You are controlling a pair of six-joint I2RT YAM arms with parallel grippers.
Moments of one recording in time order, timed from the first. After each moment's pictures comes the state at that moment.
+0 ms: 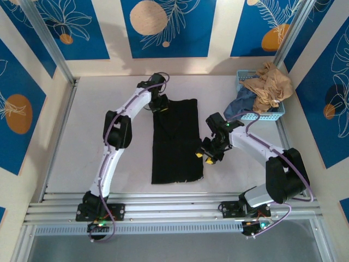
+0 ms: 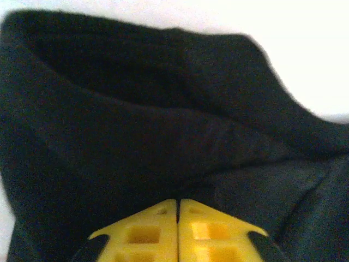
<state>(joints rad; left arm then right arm) -0.42 2.60 2.39 -0.97 0.17 -0.75 0.45 1.43 0.93 -0.93 -0.37 0.97</state>
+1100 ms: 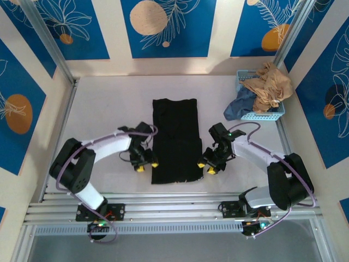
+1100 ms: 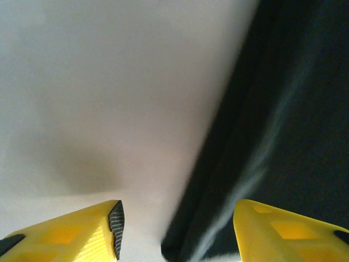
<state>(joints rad) -0.62 1.59 0.89 -0.81 0.36 -0.84 0.46 1.37 0.76 -0.86 -0.45 0.93</state>
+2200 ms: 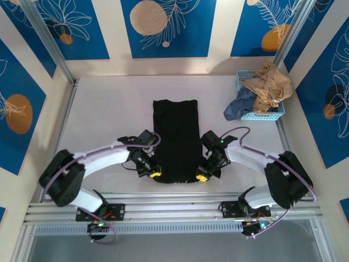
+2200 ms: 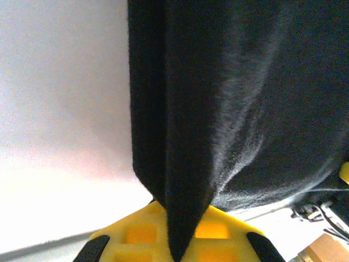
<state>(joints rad) -0.74 1.43 0.81 -0.69 0.46 -1.01 0.60 1.36 0.72 -0.86 -0.50 1.01</state>
